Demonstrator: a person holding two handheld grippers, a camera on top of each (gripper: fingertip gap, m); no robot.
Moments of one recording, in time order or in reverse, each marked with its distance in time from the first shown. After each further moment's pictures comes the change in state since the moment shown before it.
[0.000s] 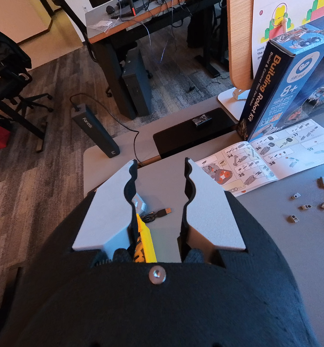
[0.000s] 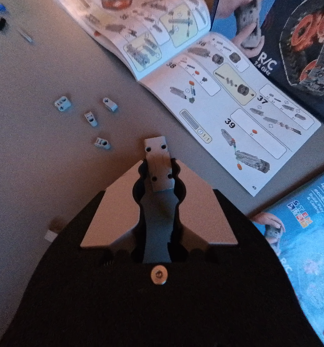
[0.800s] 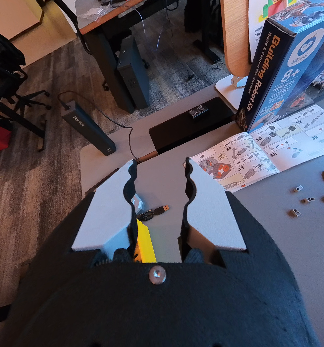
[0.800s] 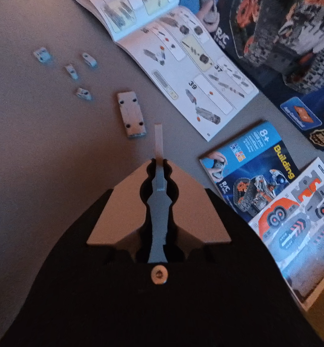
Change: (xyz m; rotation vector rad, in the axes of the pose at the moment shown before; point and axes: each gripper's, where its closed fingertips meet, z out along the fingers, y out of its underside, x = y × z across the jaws) left arm 0.015 0.005 0.012 -0.052 0.006 0.049; right arm 0.027 0.030 -0.068 -0.075 0.128 -0.071
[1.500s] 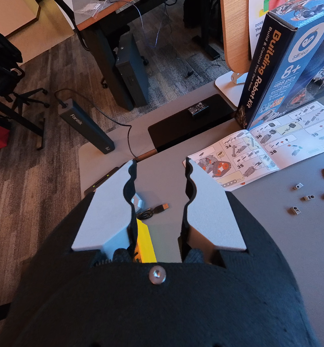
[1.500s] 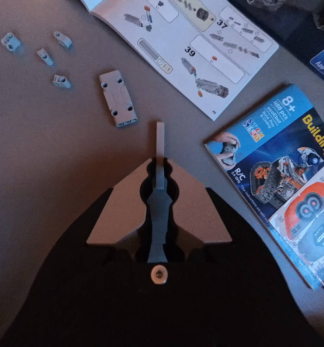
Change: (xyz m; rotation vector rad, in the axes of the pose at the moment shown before) left arm 0.002 0.002 0.002 -0.014 0.005 0.004; right arm 0.002 0.019 0.021 -0.069 -0.033 0.135
